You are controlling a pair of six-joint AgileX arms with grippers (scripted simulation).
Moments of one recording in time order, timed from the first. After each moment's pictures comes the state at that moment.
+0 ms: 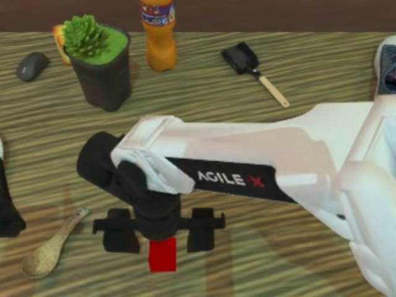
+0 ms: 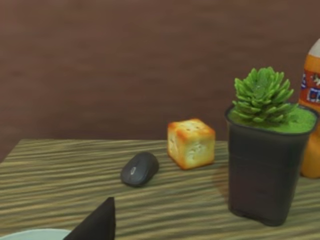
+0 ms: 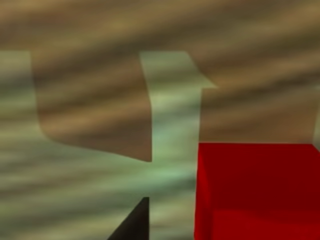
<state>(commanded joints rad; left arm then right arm) 0.00 0.00 0.00 0.00 0.00 0.00 1.01 2.36 1.80 -1.00 0.03 1.01</state>
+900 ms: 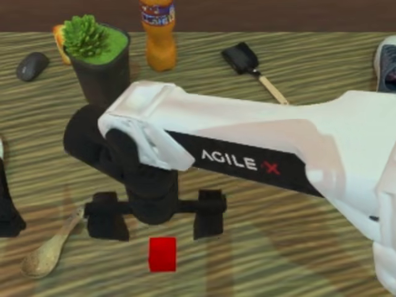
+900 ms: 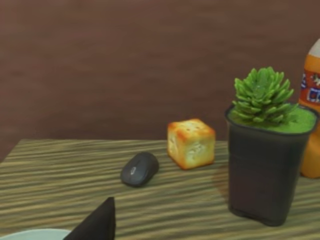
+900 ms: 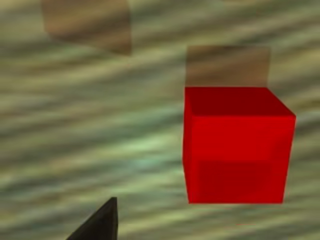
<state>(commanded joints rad) 0.00 0.00 0.00 0.00 0.00 0.00 1.02 2.31 1.94 -1.19 0.03 1.01</state>
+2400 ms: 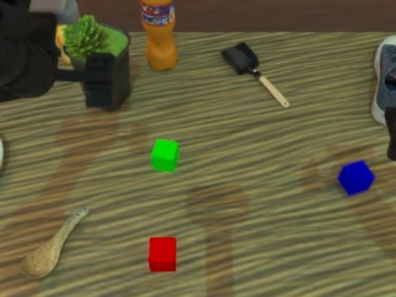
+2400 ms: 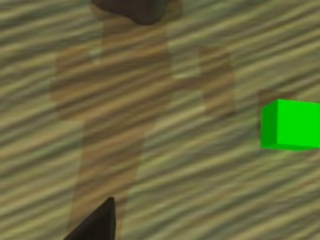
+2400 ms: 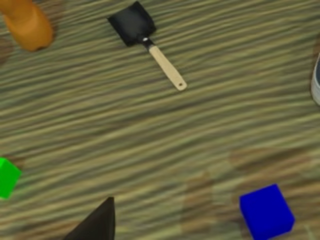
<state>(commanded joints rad) -0.29 1.45 1.22 -0.76 0.01 -0.15 0.40 0.82 0.78 -0.55 0.18 0.36</state>
